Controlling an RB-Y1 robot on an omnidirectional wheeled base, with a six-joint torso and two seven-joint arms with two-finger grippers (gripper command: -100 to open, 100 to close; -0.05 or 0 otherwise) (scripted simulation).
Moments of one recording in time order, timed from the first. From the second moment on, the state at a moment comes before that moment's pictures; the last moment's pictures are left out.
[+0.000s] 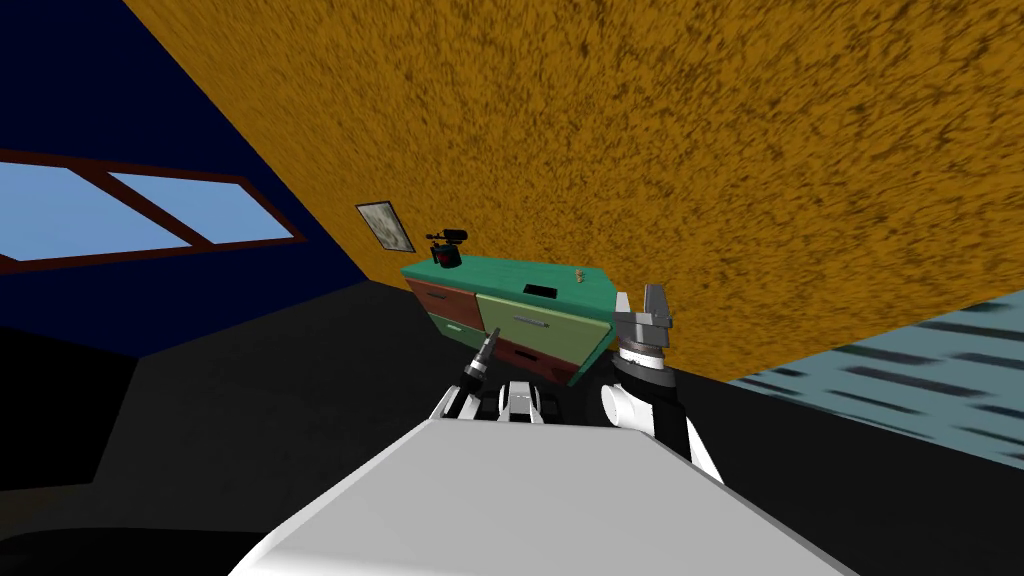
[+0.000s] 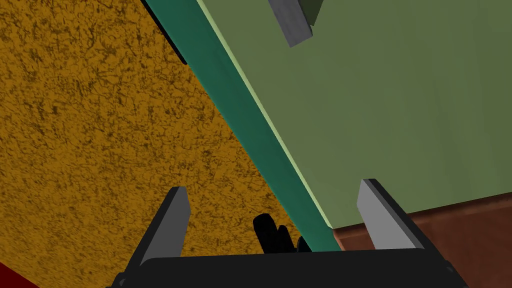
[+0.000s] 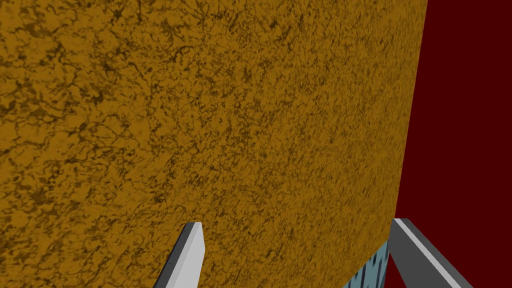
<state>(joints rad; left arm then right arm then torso) 0.29 0.13 -0.28 -1.50 -0.23 -0.59 -0.19 0.52 0.05 -0.03 -2.32 0.06 -0.54 0.06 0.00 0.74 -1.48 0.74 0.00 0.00</state>
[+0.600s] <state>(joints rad) 0.24 0.11 -0.33 -1.34 -0.27 -0.62 -0.21 0.52 0.05 -0.03 -2.32 0.06 -0.54 0.06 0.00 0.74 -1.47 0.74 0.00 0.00</state>
